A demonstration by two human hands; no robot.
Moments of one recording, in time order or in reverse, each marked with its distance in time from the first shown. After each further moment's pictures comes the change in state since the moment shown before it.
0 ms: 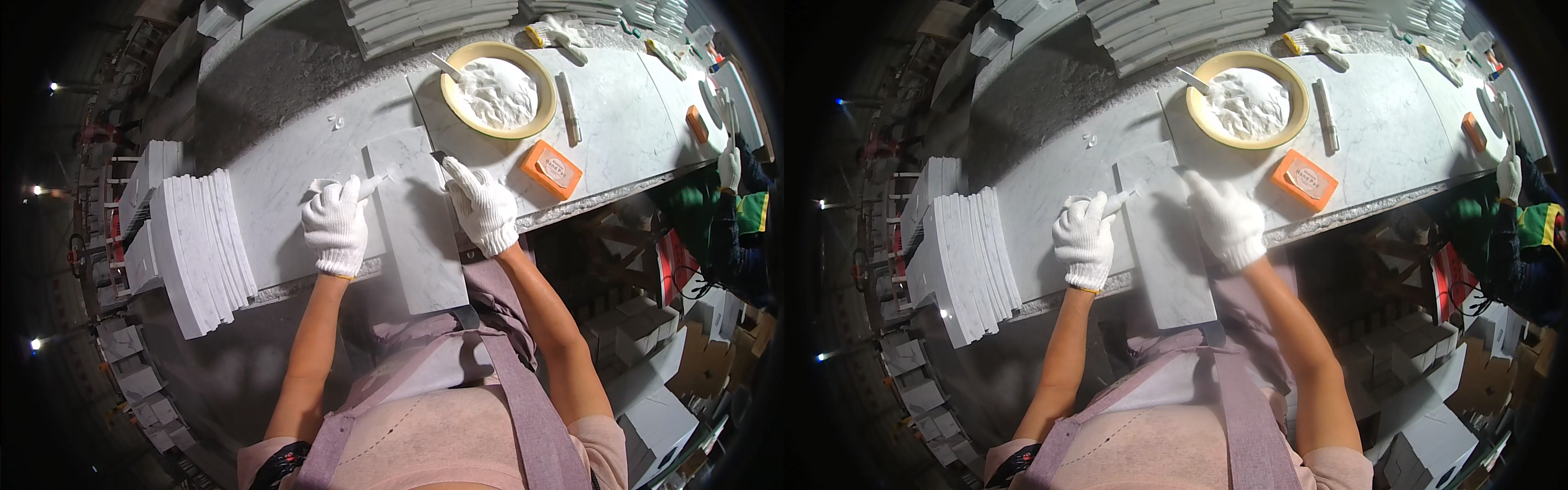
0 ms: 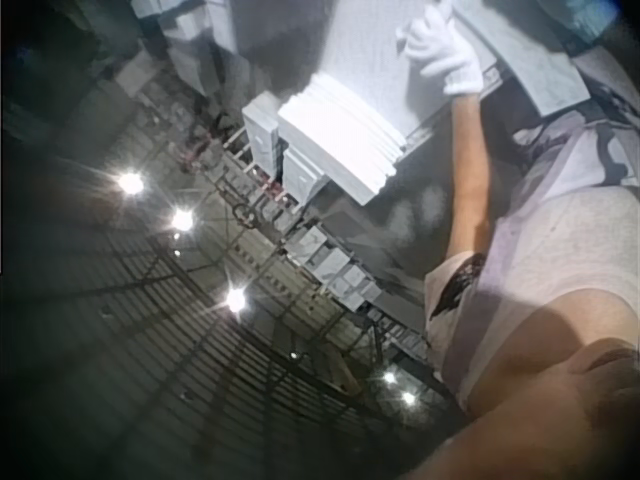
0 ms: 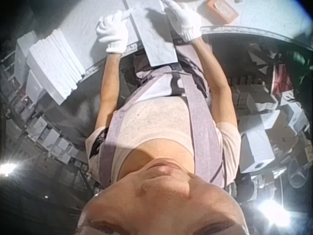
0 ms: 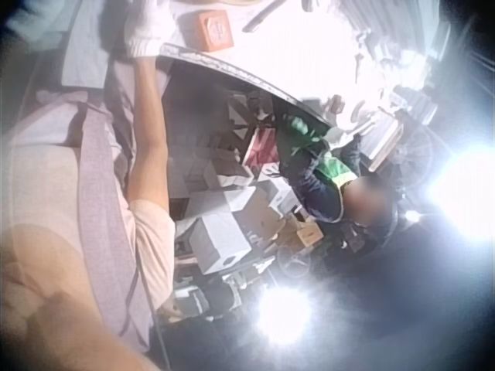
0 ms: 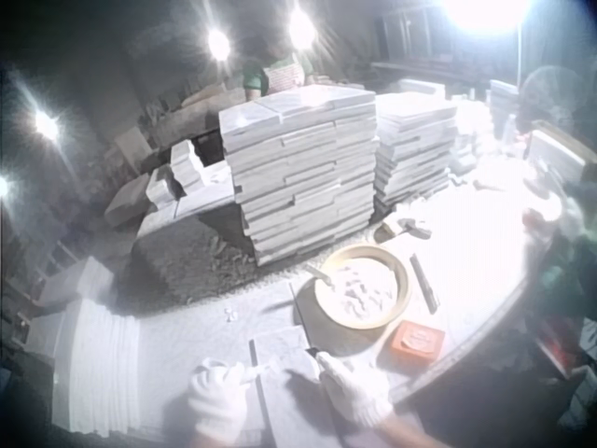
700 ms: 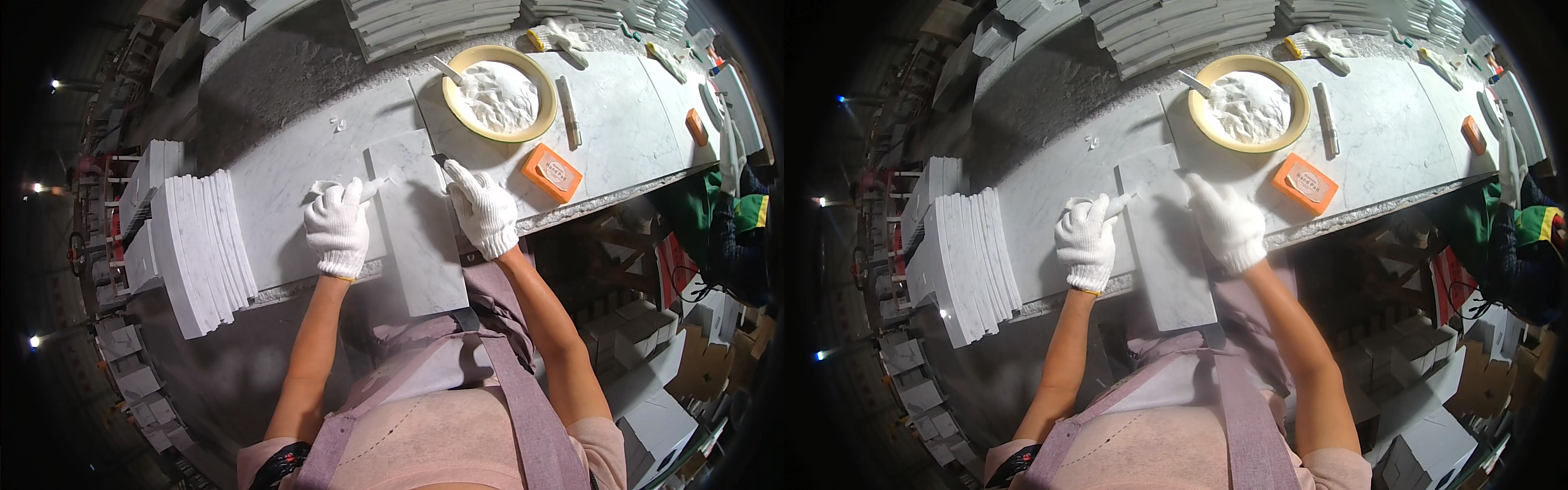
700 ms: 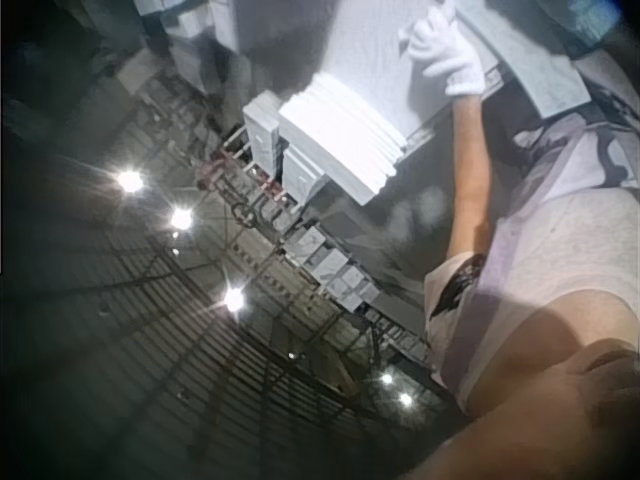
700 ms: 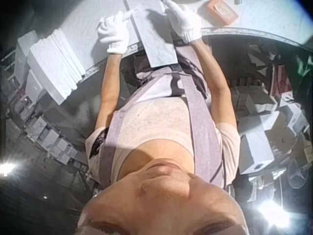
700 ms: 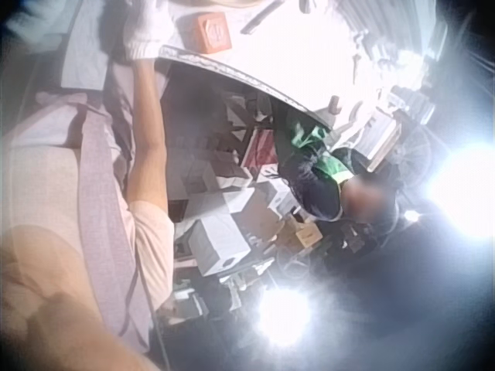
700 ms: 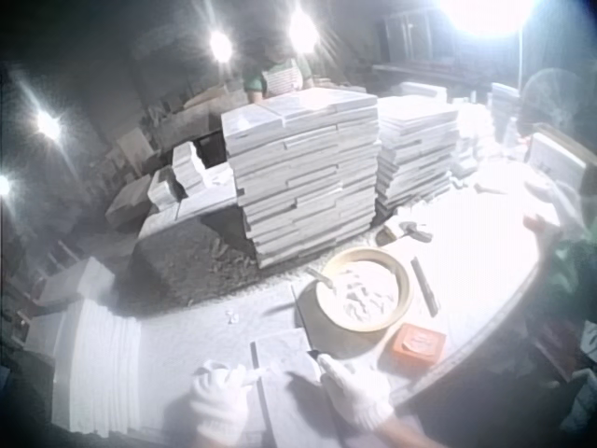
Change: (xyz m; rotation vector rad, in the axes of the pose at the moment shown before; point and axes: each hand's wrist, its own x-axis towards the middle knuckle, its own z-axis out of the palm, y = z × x) left_hand 0.000 0.000 0.000 -0.027 0.026 0.027; right_hand 0.000 -0.002 -0.003 0.031 -0.019 0.012
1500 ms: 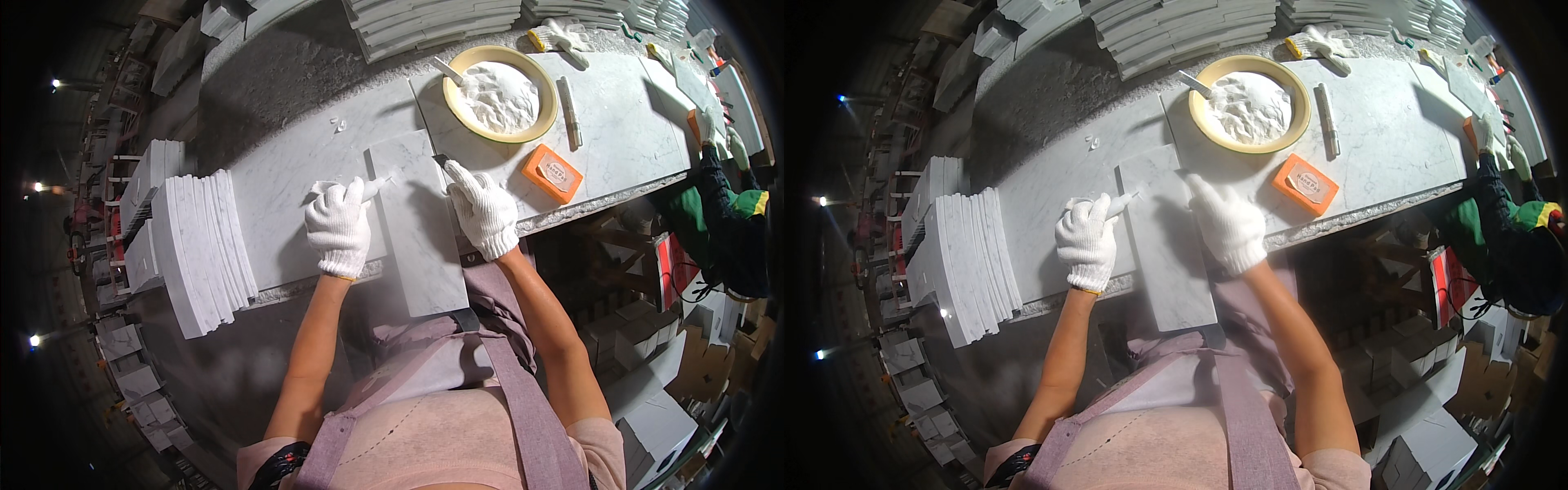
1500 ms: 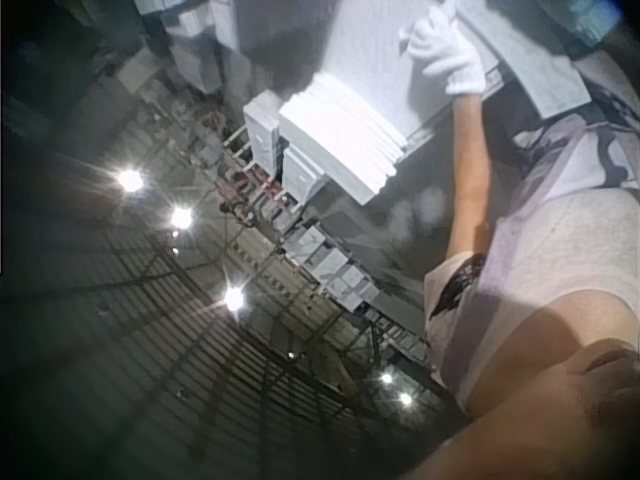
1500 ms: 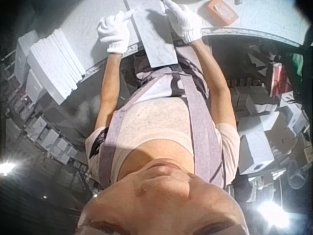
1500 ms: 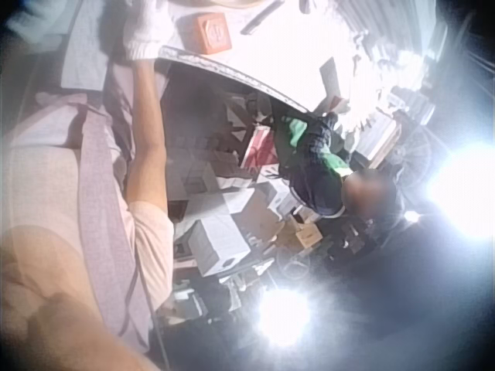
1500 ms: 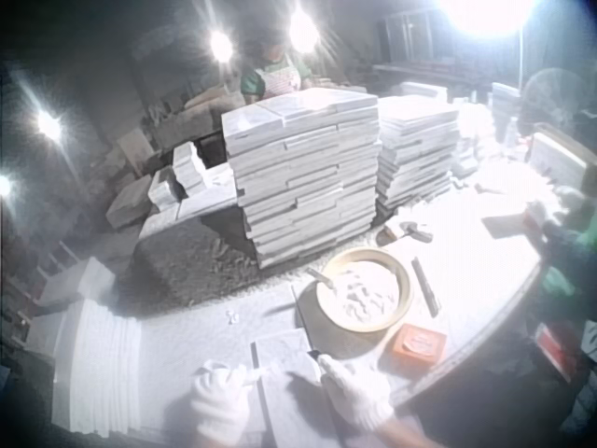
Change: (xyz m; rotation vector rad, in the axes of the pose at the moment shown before) left_hand 0.001 -0.002 0.004 0.033 0.047 0.028; right_hand -0.001 0.006 0.009 -0.022 0.093 -0.066
